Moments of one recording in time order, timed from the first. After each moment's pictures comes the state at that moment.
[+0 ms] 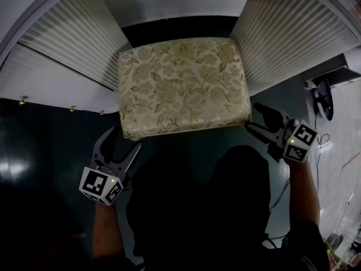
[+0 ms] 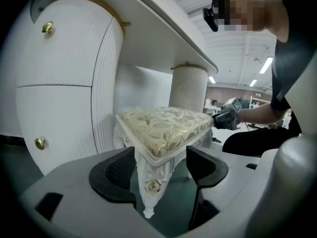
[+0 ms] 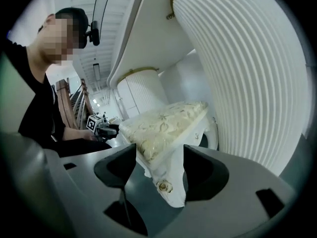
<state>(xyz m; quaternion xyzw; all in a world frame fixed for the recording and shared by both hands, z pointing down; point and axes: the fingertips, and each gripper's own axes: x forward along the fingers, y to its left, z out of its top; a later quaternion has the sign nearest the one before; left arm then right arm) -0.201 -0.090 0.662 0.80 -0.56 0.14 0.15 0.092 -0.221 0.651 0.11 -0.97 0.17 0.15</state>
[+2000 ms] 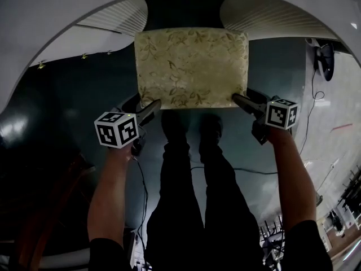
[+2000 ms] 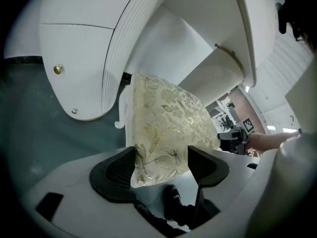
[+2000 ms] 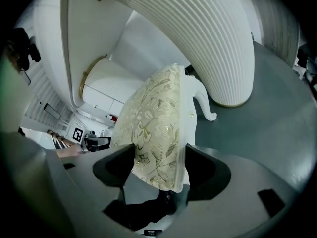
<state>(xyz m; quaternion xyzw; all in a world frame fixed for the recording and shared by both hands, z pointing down) -0.198 -0.131 0.654 0.66 -0.51 0.14 0.53 0.059 -0.250 0.652 0.18 -0.80 0.48 0.30</state>
